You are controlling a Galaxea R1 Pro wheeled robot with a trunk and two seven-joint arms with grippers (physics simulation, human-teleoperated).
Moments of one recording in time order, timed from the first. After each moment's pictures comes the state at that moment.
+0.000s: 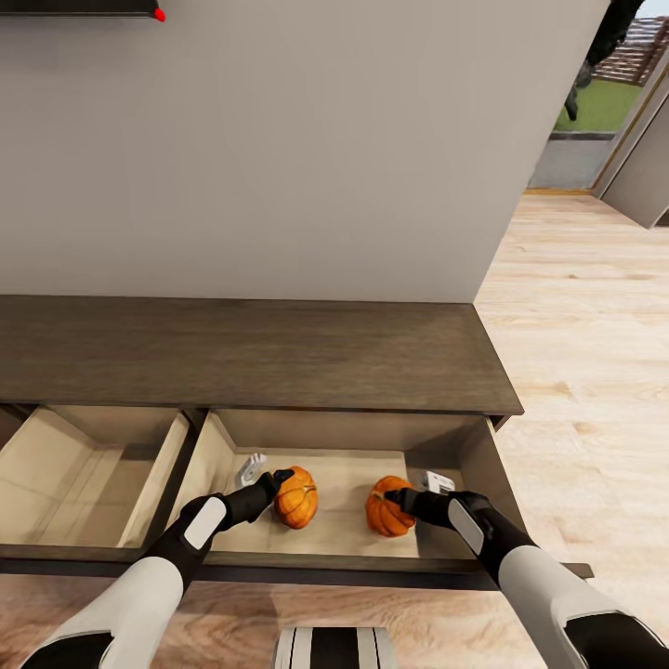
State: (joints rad) left arm -0.74 -0.04 0.12 -0.42 0.68 0.46 -0.24; right arm -0.78 -0.03 0.13 -0.36 -0.45 0.42 0.23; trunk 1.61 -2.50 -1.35
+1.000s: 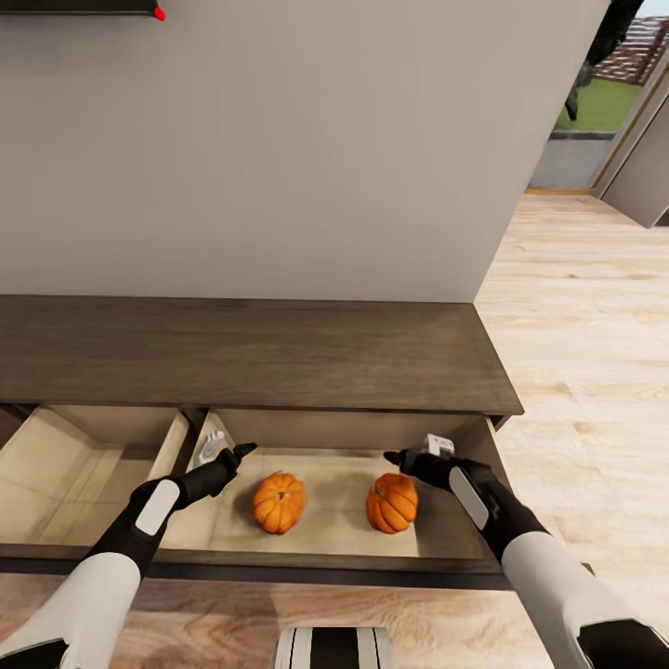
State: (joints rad) left arm -0.72 0.08 0.22 -0.60 0.69 0.57 -0.31; right arm -0.78 -0.05 0.13 -0.61 -0.46 0.45 0.21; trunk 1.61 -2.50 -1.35
